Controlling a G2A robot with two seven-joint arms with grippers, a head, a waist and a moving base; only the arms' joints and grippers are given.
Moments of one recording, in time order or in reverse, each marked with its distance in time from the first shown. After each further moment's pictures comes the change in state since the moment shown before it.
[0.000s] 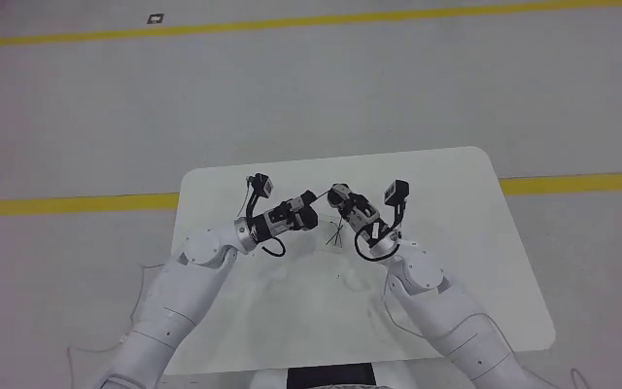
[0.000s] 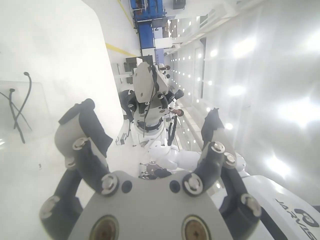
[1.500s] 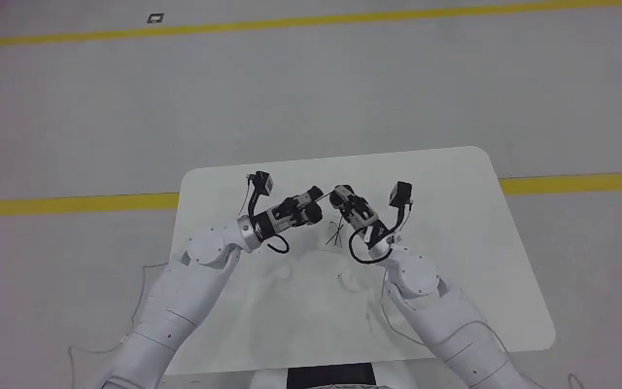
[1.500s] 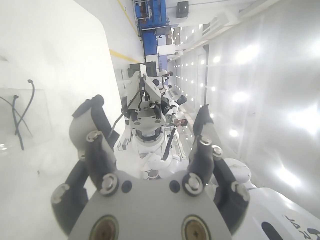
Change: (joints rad) left arm 0.010 0.005 0.007 -0.052 0.043 0.043 0.082; right arm -0.036 -0.017 0.023 -0.042 -0.222 0.061 -0.118
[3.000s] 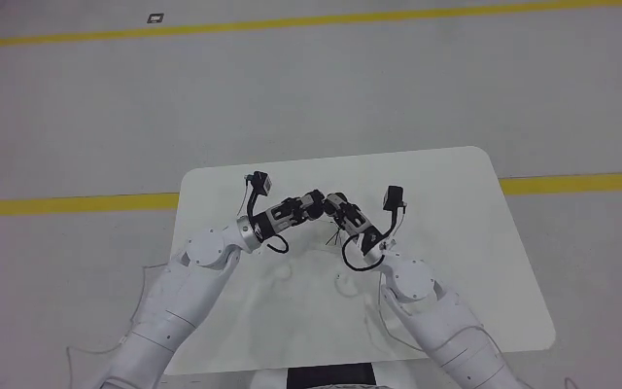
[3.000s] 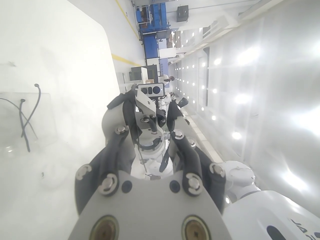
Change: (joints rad) left arm 0.001 0.012 0.014 -0.002 0.007 -0.016 0.034; right arm -0.023 -0.025 0.005 -0.006 -0.093 0.026 0.037
